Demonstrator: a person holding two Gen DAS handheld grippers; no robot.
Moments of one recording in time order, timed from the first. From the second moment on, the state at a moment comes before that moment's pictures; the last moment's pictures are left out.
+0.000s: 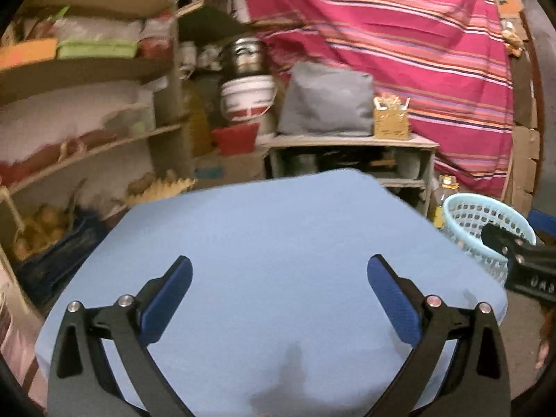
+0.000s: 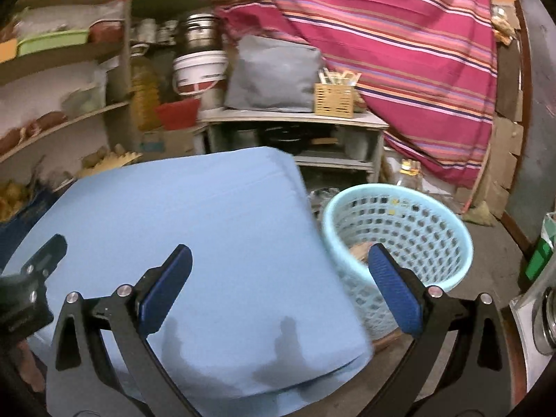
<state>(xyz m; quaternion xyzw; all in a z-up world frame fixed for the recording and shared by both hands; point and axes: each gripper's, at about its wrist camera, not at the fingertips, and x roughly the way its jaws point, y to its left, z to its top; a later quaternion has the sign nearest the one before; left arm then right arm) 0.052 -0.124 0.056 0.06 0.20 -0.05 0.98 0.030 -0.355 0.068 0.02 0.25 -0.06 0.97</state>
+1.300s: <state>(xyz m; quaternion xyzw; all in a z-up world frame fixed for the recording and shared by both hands) -0.009 -0.028 0.010 0.02 0.21 0.01 0.98 -0.022 -0.252 0.025 0.01 0.20 -0.03 0.98</state>
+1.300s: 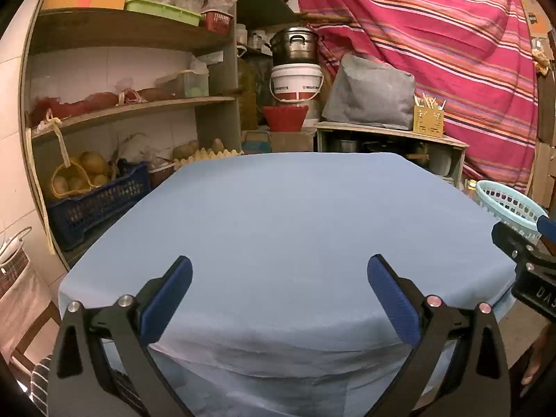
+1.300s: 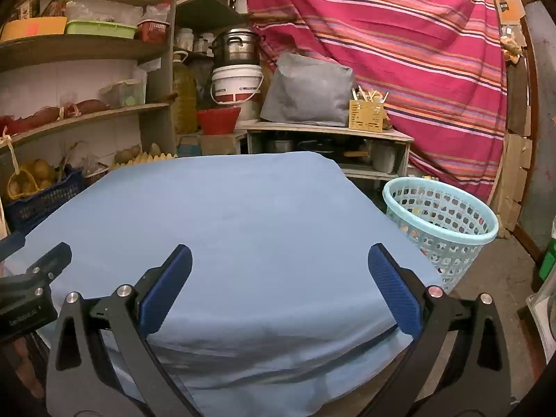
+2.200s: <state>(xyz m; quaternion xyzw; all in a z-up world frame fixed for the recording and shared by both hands) -0.005 -0.025 0.006 0.01 0.21 0.01 0.98 -0.027 -0.248 0.027 -0.01 0.18 -0.04 0.98</state>
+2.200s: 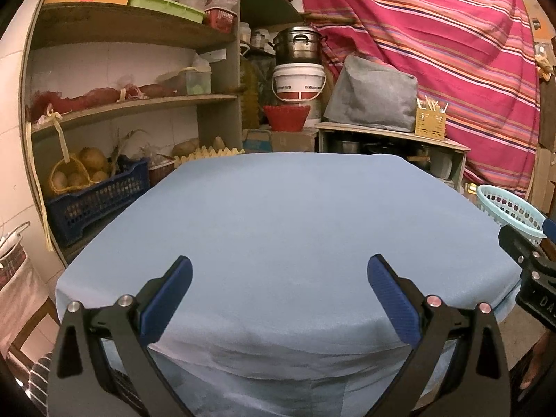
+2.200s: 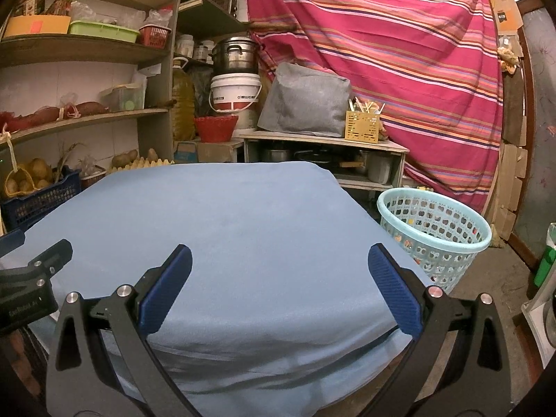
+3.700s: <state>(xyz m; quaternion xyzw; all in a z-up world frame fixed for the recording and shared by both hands) -0.007 -0.025 0.006 0.02 0.20 0.01 0.98 -0.027 -0.249 0.028 -0.01 0.17 -0.04 0.98</state>
